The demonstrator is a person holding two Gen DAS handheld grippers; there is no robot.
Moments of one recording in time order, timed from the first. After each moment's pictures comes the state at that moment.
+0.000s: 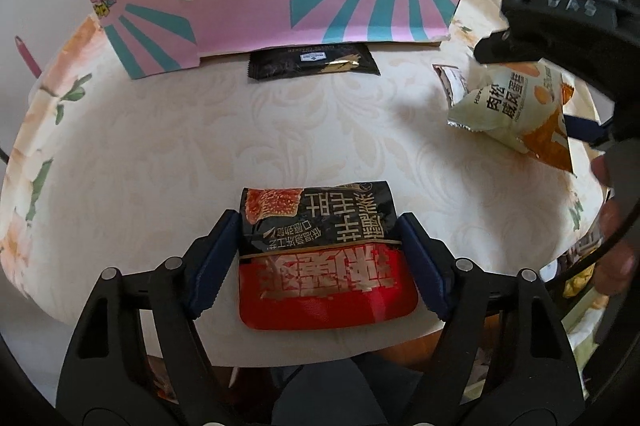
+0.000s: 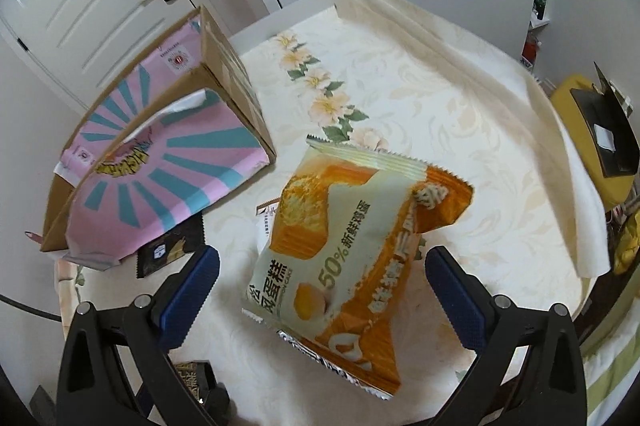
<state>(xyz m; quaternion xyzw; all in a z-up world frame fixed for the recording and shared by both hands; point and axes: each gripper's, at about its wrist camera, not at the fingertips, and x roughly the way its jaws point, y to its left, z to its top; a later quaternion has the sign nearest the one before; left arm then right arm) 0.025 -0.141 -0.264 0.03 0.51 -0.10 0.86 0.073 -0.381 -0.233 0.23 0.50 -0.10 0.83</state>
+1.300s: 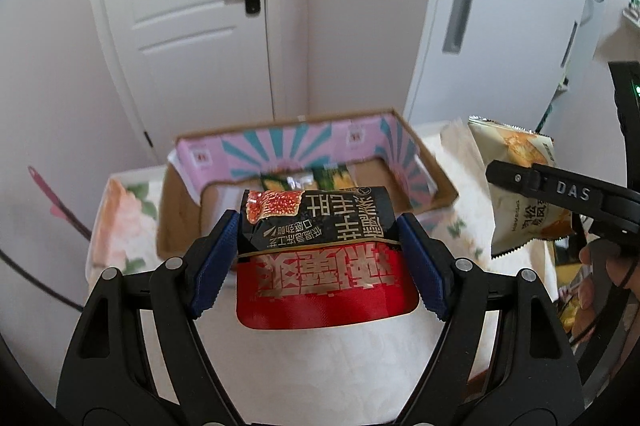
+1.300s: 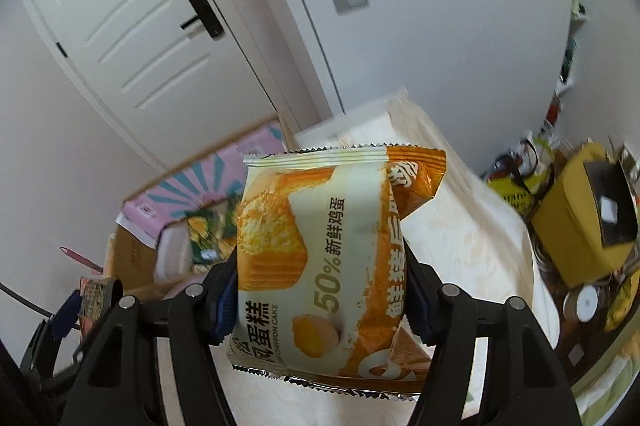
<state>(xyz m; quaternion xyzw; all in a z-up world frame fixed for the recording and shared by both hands) 0.129 -0.118 -0.086 0.04 0.39 -0.14 0.91 0.117 -0.382 -0.111 0.20 0.43 -0.06 0.88</state>
